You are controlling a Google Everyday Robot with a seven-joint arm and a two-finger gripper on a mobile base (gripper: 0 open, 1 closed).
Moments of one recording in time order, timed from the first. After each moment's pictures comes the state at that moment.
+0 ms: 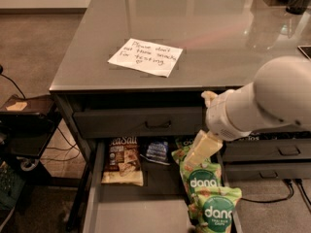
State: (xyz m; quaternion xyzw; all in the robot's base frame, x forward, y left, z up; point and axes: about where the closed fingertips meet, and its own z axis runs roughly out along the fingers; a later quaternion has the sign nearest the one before) arm 0.468 -0.105 0.801 -0.58 0.76 0.05 0.29
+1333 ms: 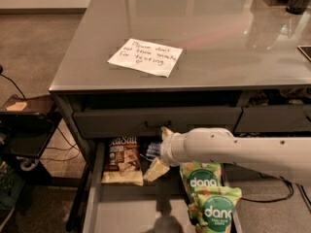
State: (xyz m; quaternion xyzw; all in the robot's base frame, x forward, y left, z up) arm 0.525 0.004 0.589 -0.56 0.75 0.11 0.33
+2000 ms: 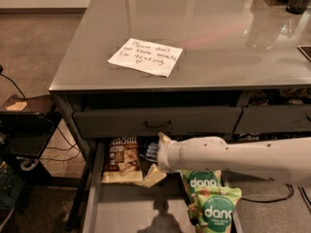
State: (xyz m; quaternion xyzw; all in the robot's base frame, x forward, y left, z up) arm 0.520 0.012 0.558 -0.57 0.74 0.11 0.33
